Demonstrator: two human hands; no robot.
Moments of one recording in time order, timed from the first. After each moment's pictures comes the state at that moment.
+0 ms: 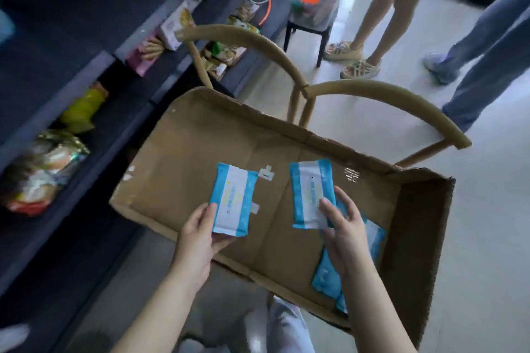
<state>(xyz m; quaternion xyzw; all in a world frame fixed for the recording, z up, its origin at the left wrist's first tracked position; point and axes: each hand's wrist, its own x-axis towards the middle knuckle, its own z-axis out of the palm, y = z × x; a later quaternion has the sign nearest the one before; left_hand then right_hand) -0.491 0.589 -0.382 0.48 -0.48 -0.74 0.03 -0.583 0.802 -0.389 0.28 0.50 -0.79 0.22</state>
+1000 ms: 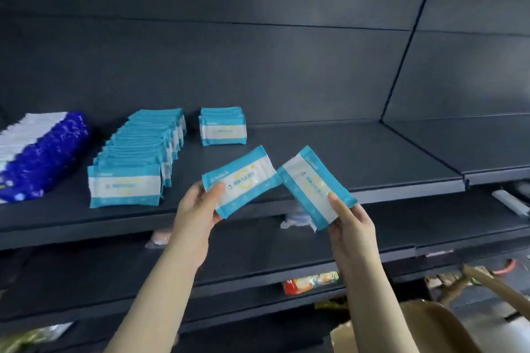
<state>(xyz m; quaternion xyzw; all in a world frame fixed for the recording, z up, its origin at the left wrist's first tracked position) -0.143 0.204 -0.069 0.43 -0.40 -0.61 0.54 -0.363 0.294 -0.069 -0.16 0.44 -0.77 0.44</state>
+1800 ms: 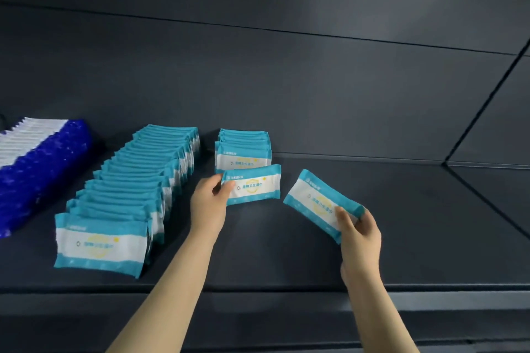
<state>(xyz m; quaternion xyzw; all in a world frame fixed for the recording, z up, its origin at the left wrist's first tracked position) -0.173 -0.001 -0.095 0.58 -0.55 -0.31 0.52 -0.403 0.099 -0.090 -0.27 0.60 -0.68 0.32</state>
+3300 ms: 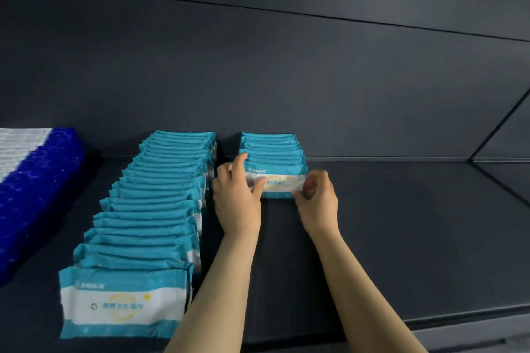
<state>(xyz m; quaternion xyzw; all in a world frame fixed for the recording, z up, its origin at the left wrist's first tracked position) -0.164 -0.064 -0.098 0.62 -0.63 -0.12 0.46 -0.302 -0.033 -0.096 -0.48 0.71 -0.48 0.17</state>
